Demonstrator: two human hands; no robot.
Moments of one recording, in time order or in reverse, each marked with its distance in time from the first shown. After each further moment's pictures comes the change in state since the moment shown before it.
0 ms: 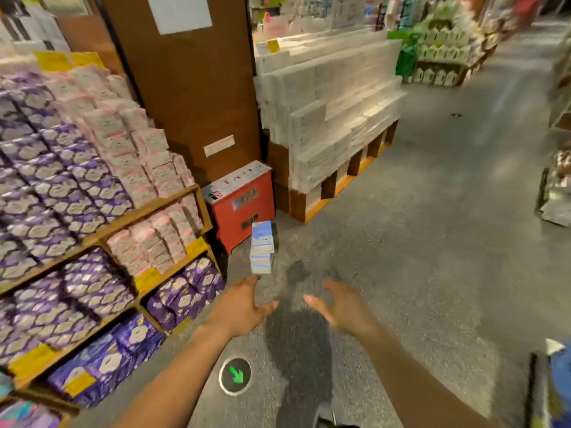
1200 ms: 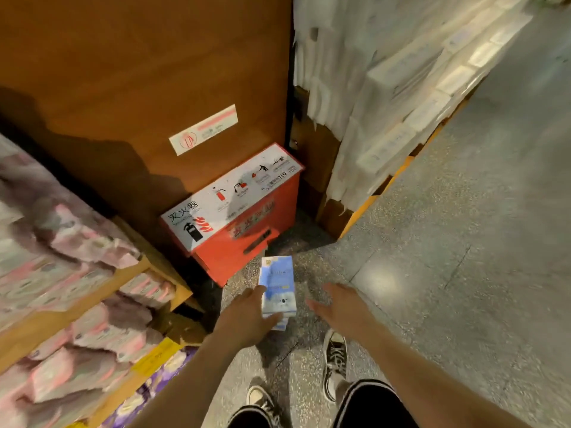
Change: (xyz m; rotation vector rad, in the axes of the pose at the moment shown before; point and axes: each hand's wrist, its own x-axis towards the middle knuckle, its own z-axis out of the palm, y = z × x) left_hand 0.762 -0.264 -0.035 -0.049 -0.317 -0.212; right_hand 0.831 -0.114 -0.004 -0.307 -0.248 0.092
